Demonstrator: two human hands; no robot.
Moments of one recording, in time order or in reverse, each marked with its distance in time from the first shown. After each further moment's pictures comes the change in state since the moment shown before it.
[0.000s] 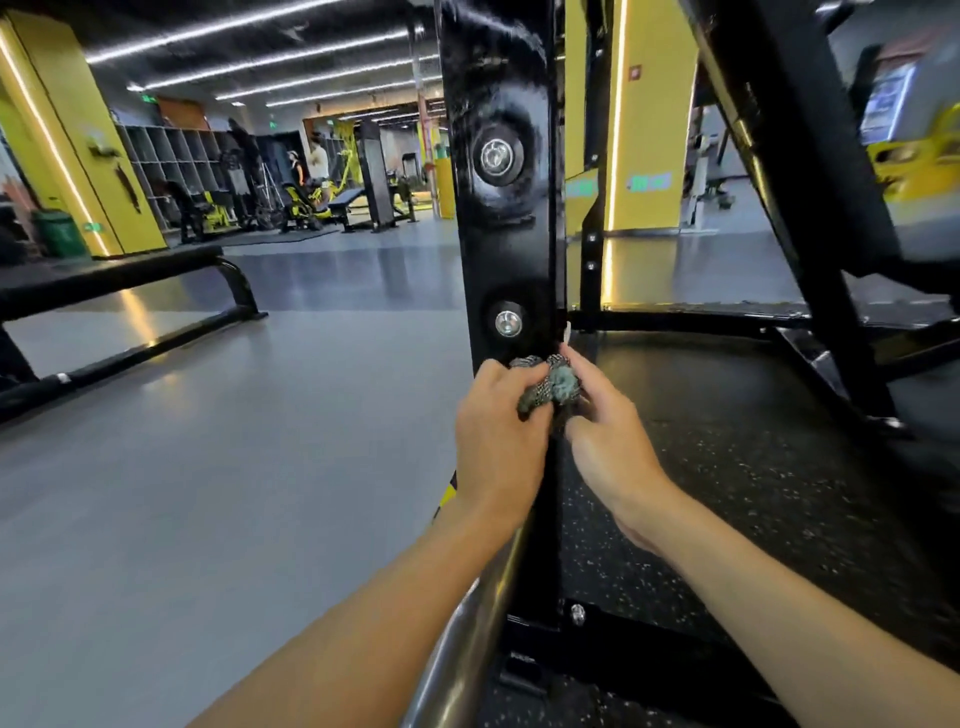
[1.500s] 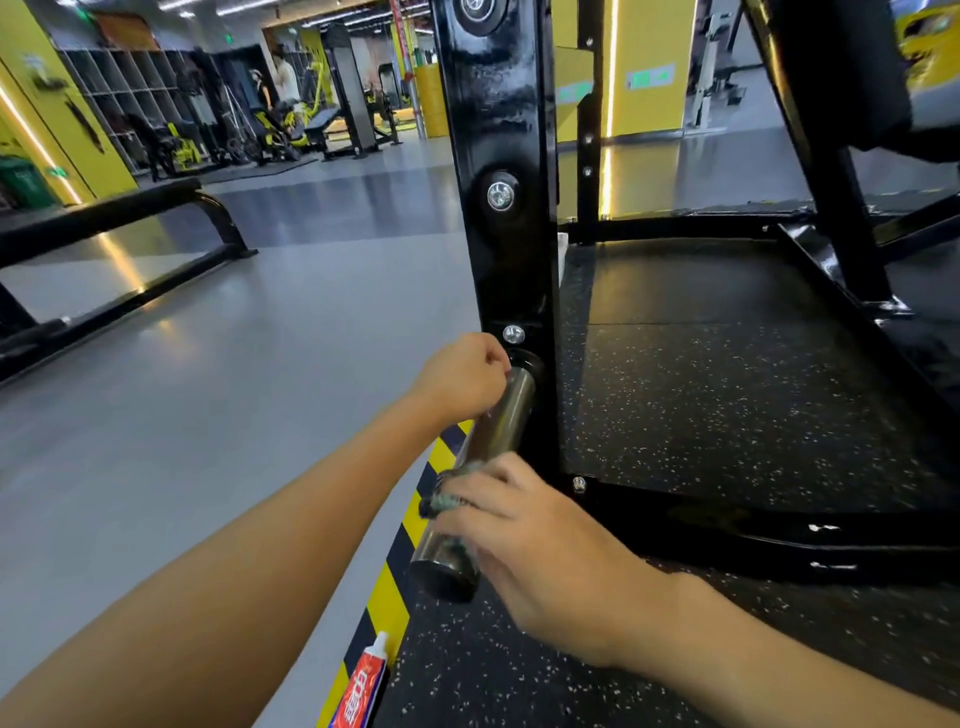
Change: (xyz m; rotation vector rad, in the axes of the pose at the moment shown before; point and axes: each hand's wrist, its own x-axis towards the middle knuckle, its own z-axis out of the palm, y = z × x) left_hand -0.023 -0.008 -0.054 0.296 -0.767 -0.447; right_hand -0.158 0.033 0.032 -0.667 -0.557 -0.736
